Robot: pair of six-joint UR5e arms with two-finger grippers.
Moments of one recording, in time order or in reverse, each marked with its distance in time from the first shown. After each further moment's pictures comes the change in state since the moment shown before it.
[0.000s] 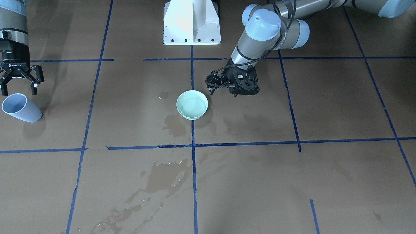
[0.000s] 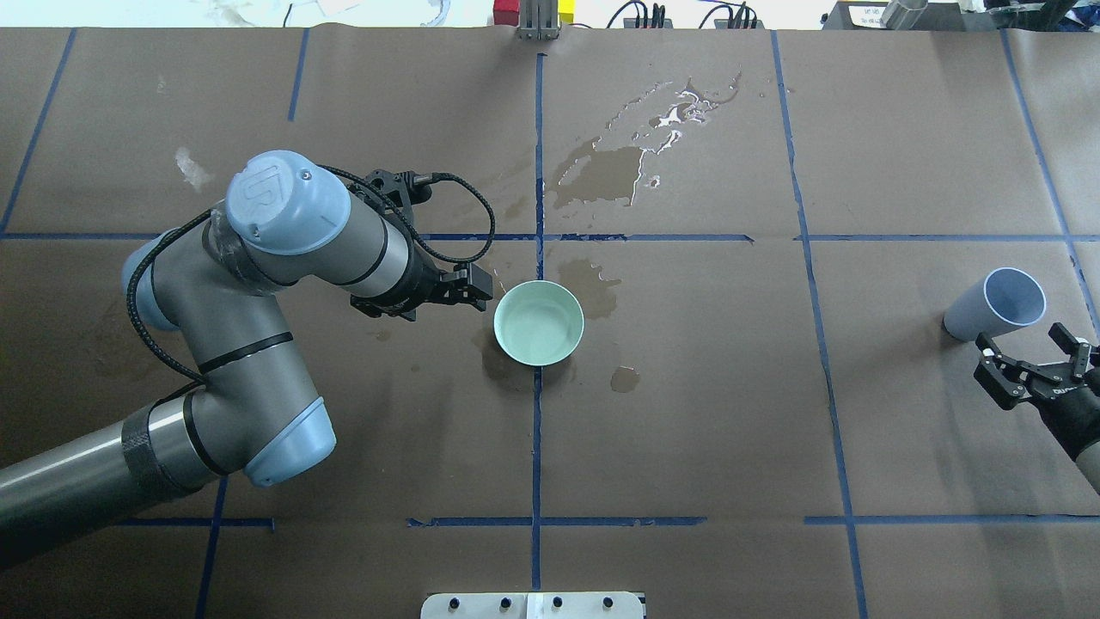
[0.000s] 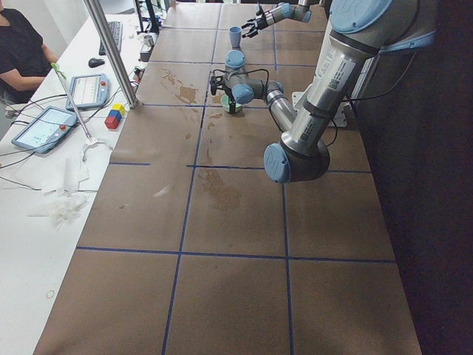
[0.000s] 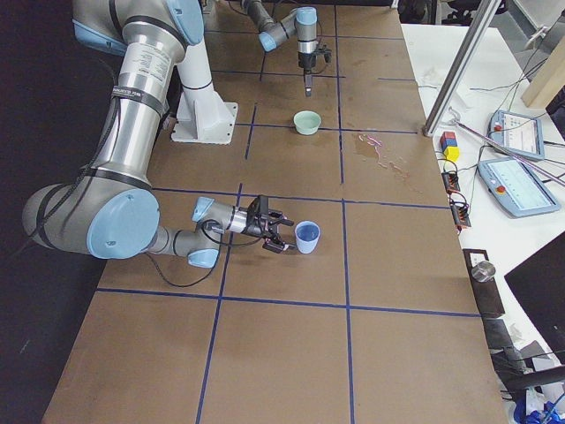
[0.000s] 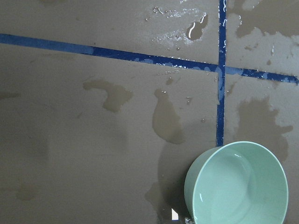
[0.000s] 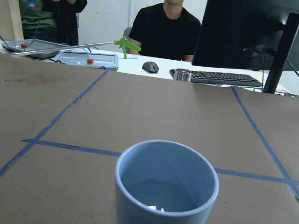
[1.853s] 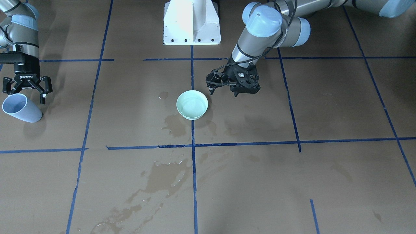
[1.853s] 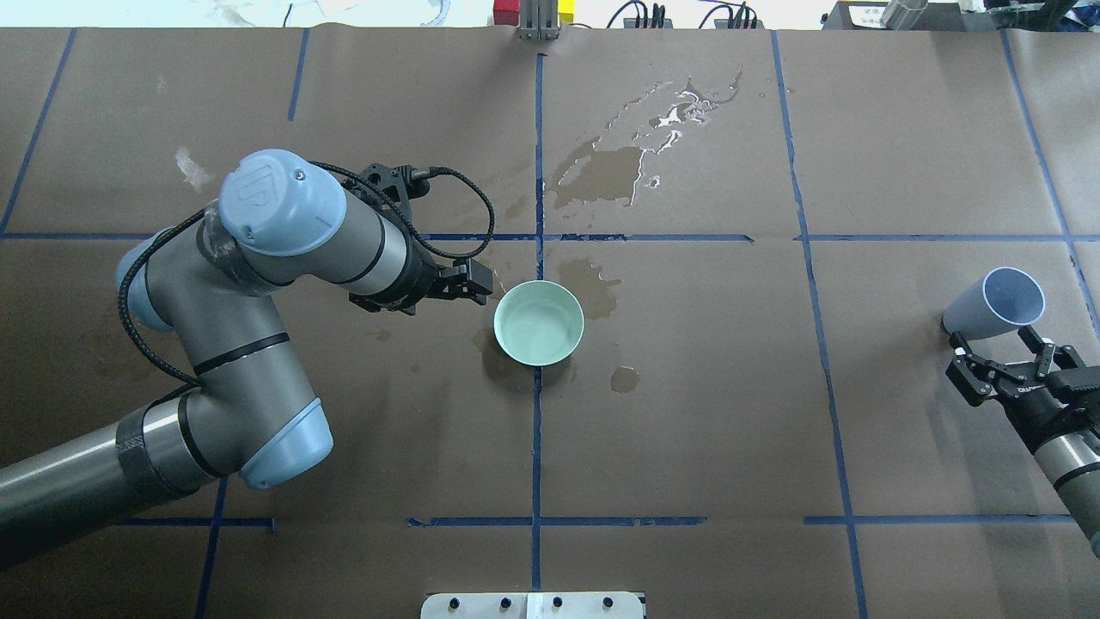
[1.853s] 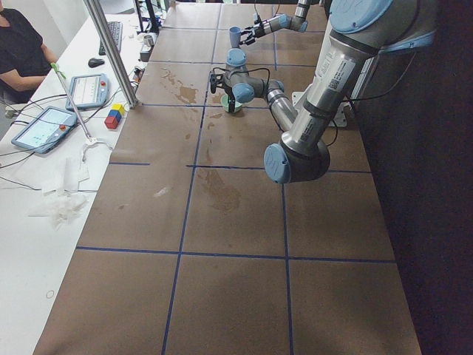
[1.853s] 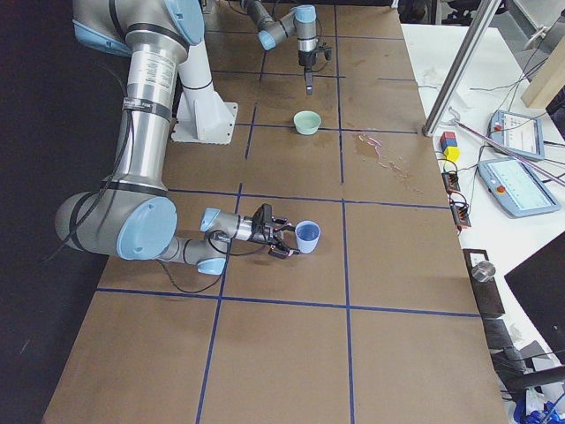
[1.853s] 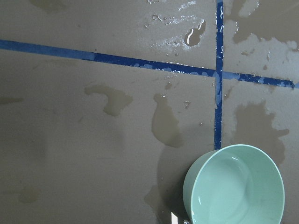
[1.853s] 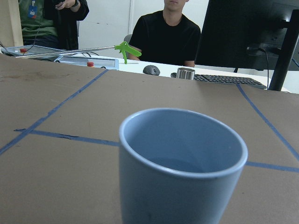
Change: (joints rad) left arm -0.001 0.003 -0.020 0.000 0.027 -0.002; right arm 0.009 0.121 -0.177 0.086 -0.030 -0.024
